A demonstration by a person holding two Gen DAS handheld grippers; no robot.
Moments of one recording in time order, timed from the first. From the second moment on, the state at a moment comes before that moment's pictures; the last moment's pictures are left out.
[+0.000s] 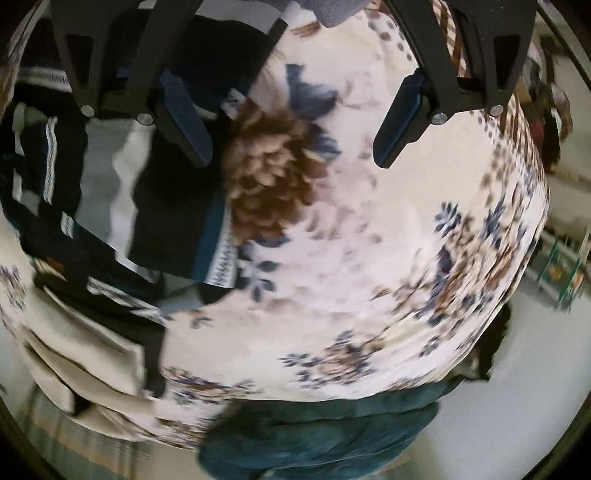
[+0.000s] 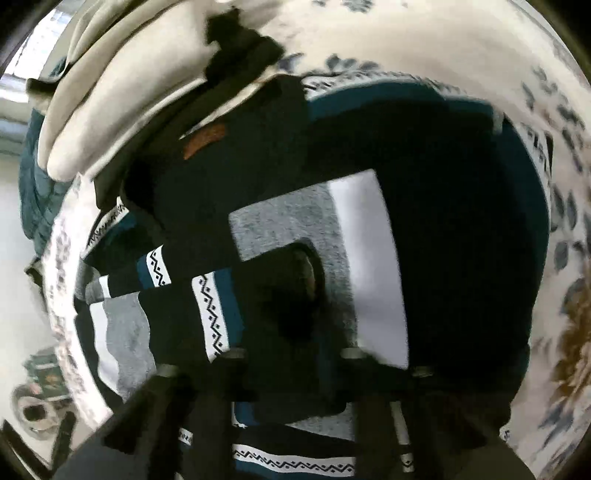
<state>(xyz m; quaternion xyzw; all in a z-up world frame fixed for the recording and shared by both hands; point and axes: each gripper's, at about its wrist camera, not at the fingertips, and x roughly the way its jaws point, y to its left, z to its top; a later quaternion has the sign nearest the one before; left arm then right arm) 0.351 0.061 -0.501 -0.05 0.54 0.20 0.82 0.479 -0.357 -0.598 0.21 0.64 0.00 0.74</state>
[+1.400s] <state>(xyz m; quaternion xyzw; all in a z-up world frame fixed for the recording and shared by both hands) 0.534 0.009 -0.571 0.02 0.57 0.08 0.82 0.472 -0.464 -0.507 0.27 0.55 -0.04 0.79</state>
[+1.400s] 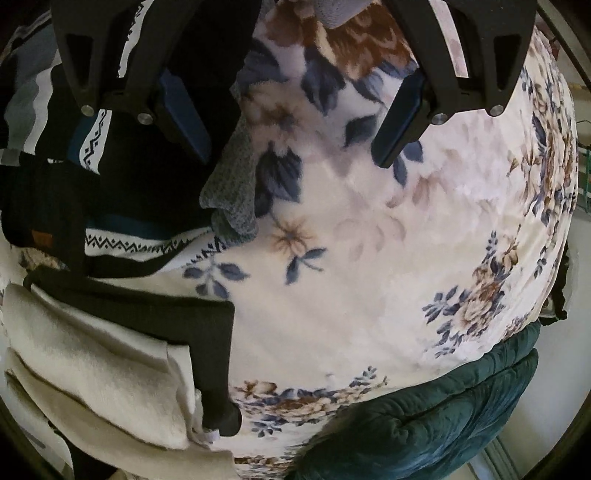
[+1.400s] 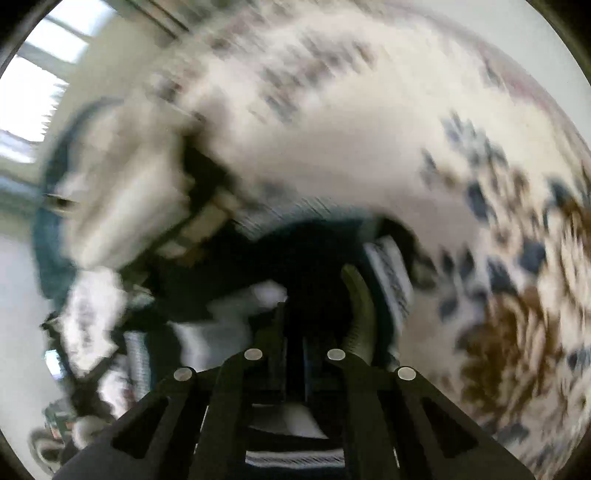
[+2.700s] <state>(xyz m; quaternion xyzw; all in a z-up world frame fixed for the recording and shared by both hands) 0.372 -0.133 -0.487 0.03 0.59 -0.02 0.80 0.337 -0.539 -0.481 0.25 0.66 -0.09 0.70</state>
